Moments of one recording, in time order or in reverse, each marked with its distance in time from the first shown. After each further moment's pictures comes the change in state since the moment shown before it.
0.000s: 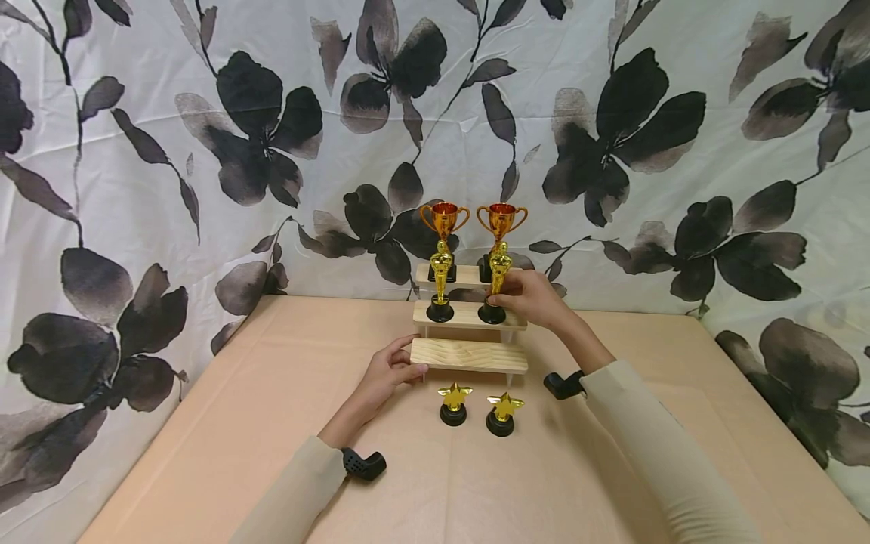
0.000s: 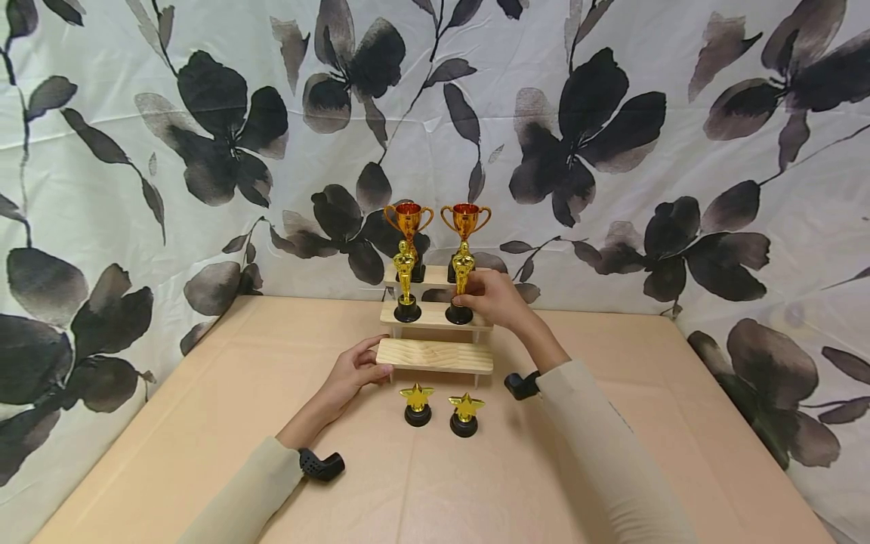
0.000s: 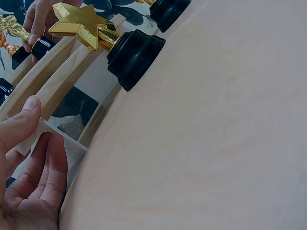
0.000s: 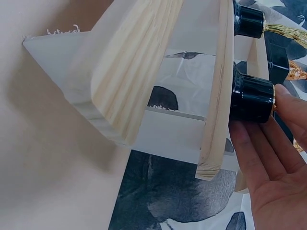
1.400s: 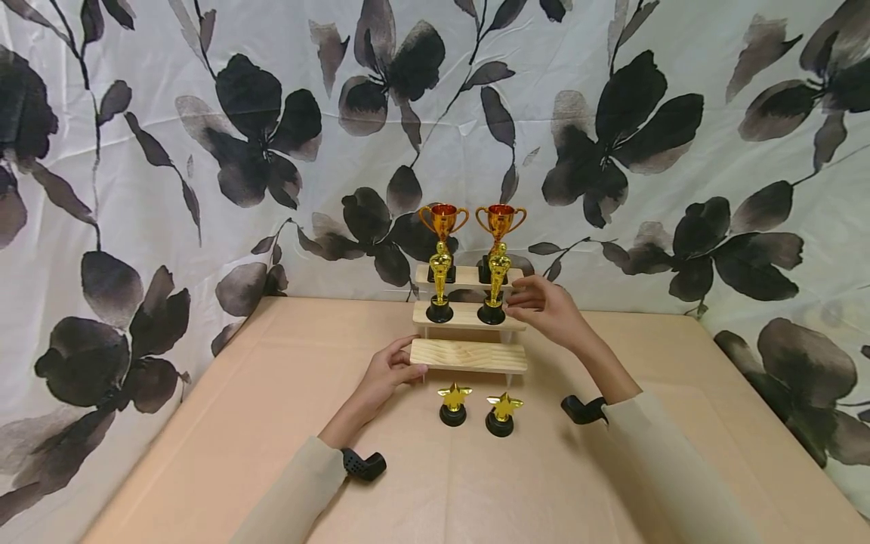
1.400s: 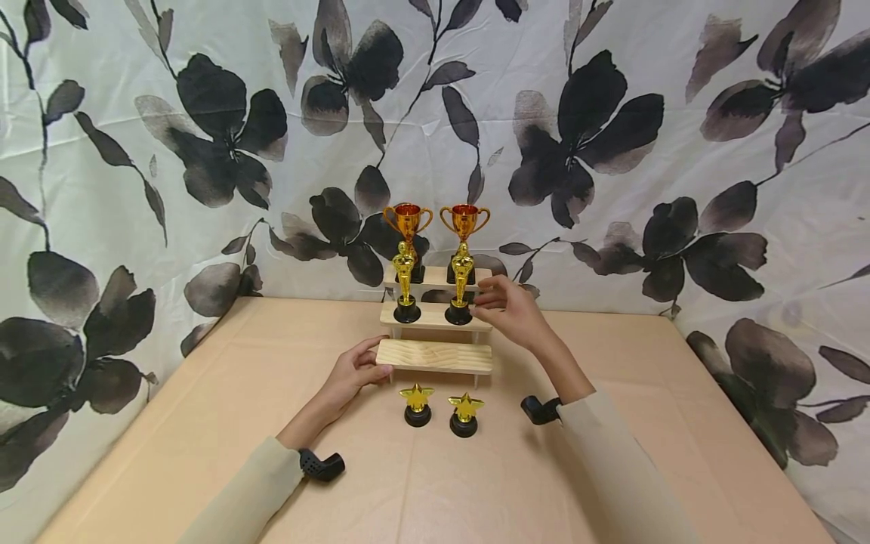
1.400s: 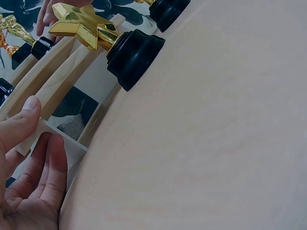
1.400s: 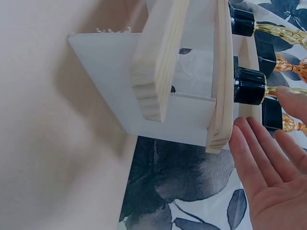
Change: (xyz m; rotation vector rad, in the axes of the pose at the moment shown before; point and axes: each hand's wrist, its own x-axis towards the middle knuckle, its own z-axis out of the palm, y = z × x) left_hand 0.007 -0.001 0.004 0.001 0.006 0.007; right_hand -0.032 0.024 -0.012 0.120 0.057 0.037
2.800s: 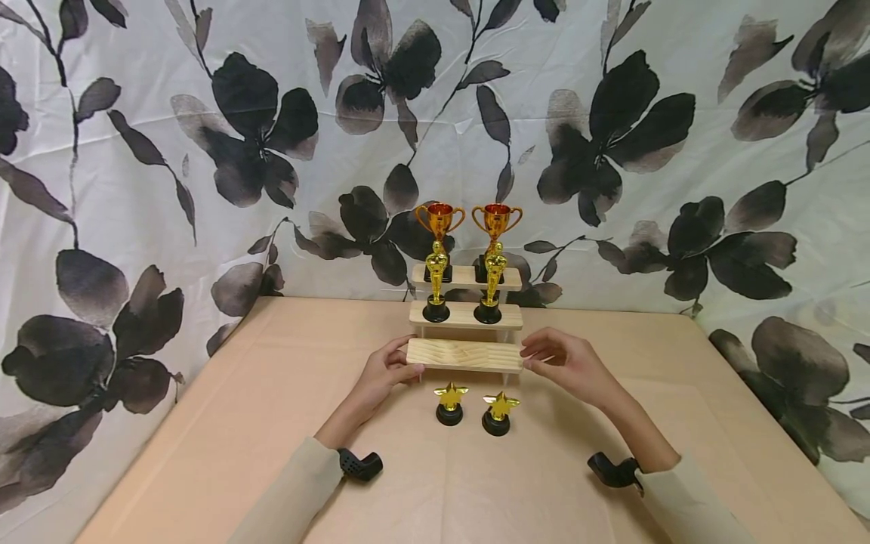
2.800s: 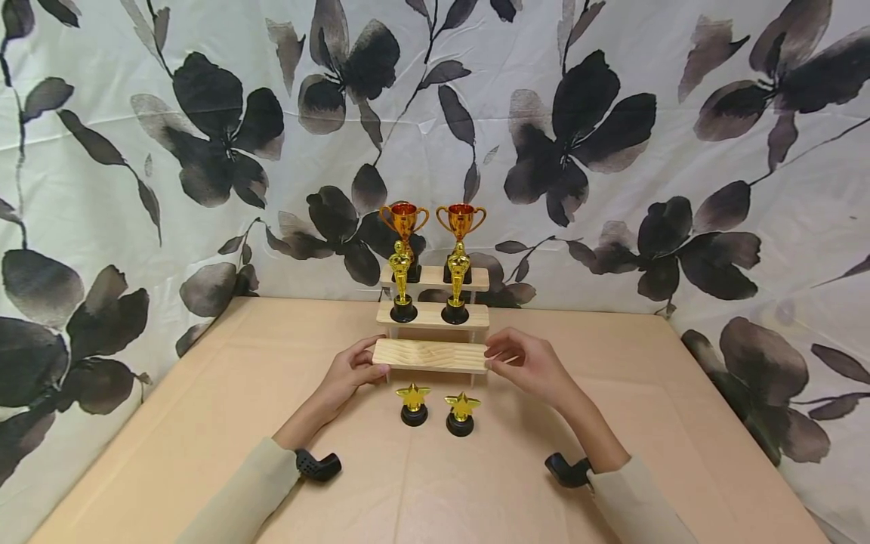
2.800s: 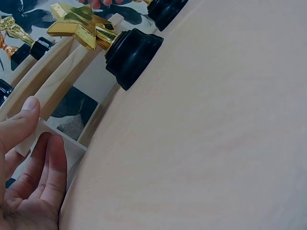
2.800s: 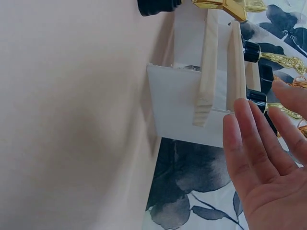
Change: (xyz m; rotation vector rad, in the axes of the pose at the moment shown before) left_hand -0.003 0.004 0.003 0.011 0.029 -0.013; right_hand -0.082 0.016 0.007 0.025 -0.033 -0.074
